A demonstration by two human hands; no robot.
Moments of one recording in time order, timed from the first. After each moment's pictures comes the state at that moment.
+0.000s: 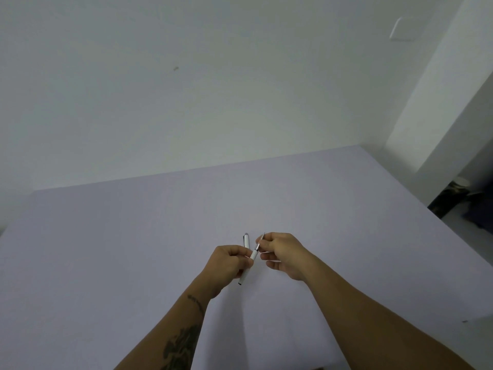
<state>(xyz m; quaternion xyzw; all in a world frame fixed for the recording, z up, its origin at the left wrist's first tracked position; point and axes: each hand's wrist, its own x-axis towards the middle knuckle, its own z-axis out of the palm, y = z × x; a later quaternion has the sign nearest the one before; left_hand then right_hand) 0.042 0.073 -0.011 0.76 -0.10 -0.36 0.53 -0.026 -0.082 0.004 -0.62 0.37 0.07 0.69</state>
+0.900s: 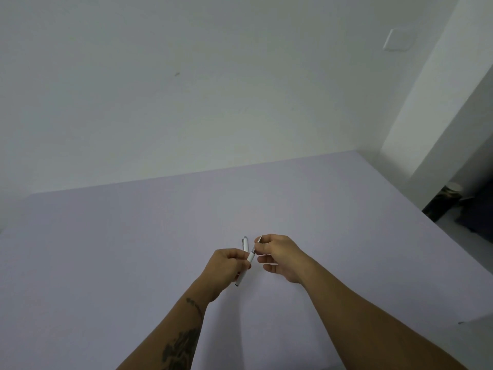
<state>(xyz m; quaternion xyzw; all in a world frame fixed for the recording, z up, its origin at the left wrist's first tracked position) 0.039 0.077 -0.006 0.77 -0.11 -0.36 0.51 -0.025 -0.074 0.007 -0.63 0.36 0.07 0.69</state>
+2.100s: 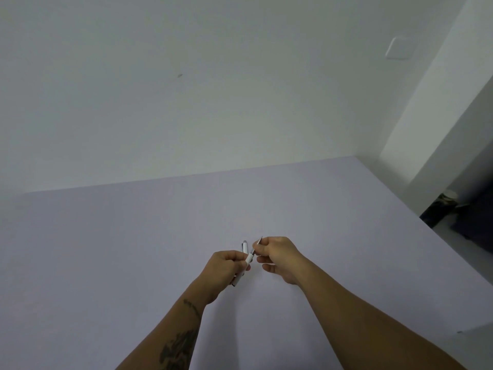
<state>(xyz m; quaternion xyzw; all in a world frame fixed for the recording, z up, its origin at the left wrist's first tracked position) 0.052 0.079 -0.014 0.76 -0.11 -0.37 0.52 -0.013 -0.072 0.011 -0.64 0.38 0.05 0.67</state>
